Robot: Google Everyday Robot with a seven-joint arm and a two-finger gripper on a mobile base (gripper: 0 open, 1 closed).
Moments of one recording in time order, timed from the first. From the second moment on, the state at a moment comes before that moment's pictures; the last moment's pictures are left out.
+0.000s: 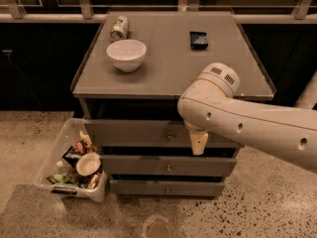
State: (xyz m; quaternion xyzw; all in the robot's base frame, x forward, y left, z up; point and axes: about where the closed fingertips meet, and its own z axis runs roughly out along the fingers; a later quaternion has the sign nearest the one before) arm 0.575 -0.132 0.728 -0.68 0.68 -0.21 0.16
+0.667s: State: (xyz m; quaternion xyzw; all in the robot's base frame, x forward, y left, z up) arm 0.577 -0.132 0.720 -0.68 0.69 -0.20 0.14
